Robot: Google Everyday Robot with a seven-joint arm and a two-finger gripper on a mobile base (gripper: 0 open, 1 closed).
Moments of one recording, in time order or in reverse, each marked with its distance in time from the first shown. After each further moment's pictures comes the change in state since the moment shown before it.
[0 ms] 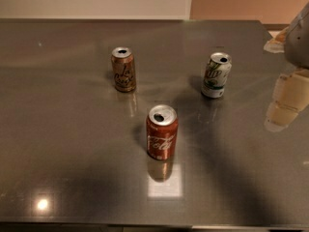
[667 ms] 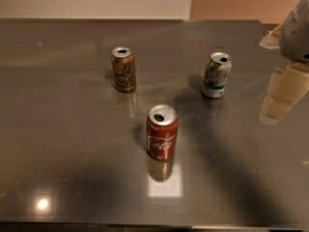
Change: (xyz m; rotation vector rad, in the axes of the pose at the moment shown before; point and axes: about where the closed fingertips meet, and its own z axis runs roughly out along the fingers) arm -0.005 -0.011 0.002 -0.002 -0.020 0.008
